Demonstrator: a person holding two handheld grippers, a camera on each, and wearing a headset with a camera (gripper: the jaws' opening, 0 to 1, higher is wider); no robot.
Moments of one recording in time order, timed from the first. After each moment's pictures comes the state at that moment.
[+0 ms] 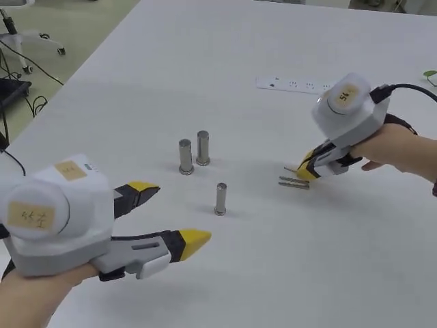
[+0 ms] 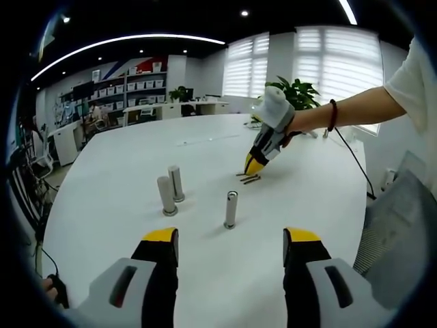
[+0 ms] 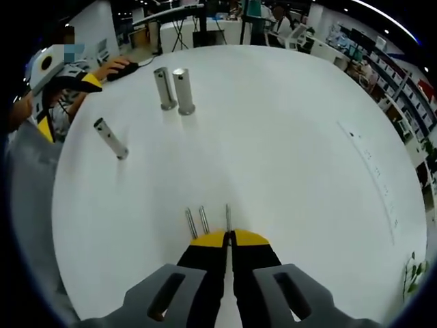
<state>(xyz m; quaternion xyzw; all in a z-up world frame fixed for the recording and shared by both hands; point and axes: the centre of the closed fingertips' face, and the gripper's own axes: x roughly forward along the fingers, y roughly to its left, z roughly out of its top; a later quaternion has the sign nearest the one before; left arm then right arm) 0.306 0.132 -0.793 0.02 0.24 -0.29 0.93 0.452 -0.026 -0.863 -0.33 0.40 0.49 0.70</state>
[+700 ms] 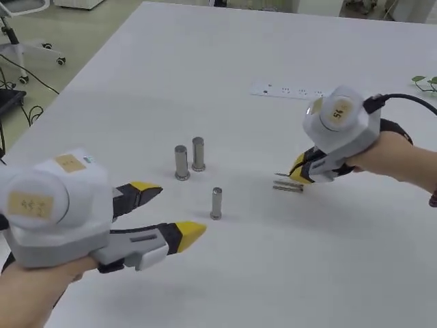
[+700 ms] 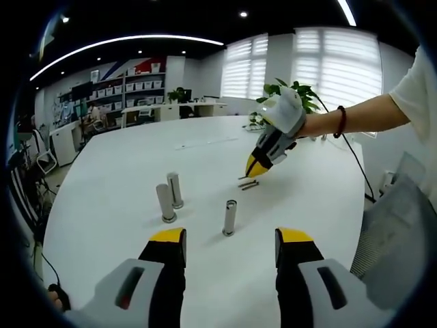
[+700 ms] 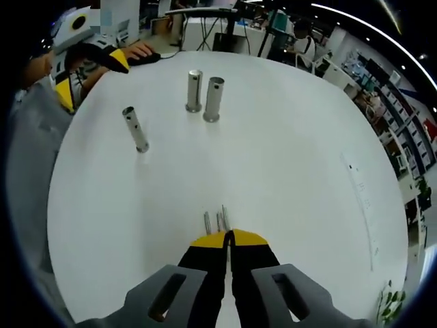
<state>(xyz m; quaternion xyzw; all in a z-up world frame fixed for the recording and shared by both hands) 0.311 0.129 -0.782 0.02 0.23 -0.30 0.92 0.434 -0.017 -0.841 -0.39 0.33 0.52 0.69</state>
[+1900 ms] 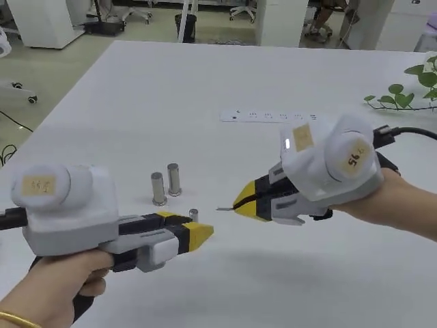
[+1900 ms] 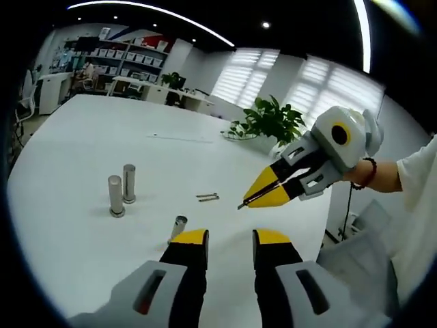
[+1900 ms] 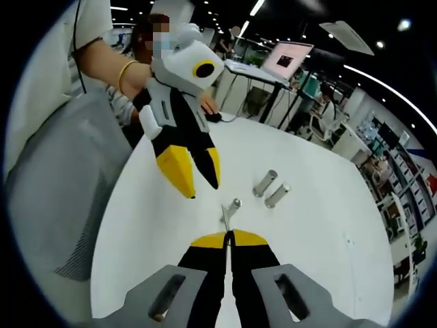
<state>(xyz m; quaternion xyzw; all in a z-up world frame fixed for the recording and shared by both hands) 0.310 0.074 -0.765 -0.15 0.27 -0.36 0.88 0.326 0.037 -0.764 -0.38 0.16 0.61 0.68</state>
